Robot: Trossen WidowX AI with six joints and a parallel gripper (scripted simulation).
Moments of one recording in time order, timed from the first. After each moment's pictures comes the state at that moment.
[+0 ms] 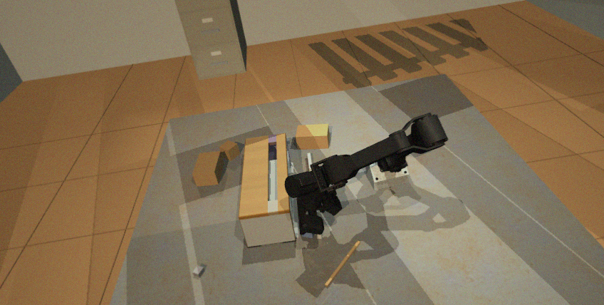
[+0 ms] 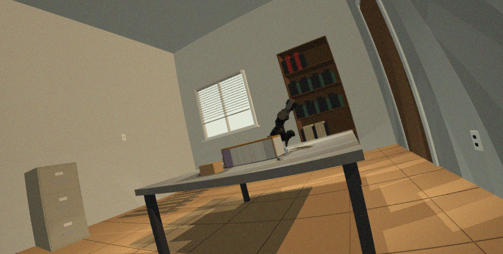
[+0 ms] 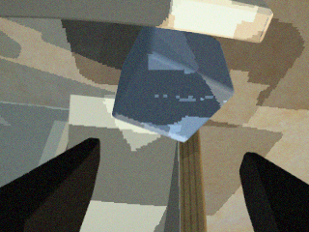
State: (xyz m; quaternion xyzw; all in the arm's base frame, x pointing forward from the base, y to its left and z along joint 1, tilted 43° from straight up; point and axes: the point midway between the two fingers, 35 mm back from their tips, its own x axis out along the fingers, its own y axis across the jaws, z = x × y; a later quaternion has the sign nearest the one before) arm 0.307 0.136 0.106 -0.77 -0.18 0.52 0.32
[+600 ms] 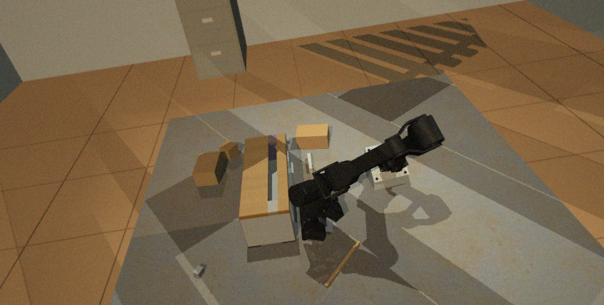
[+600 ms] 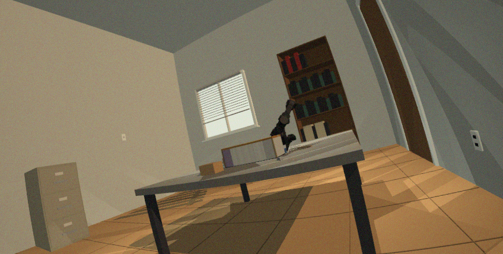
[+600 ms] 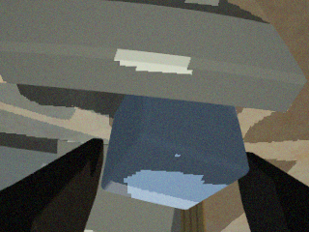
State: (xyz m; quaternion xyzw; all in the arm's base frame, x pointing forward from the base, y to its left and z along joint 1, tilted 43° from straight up) arm 0.303 0.155 0.086 -0.77 -0.18 0.52 0.32
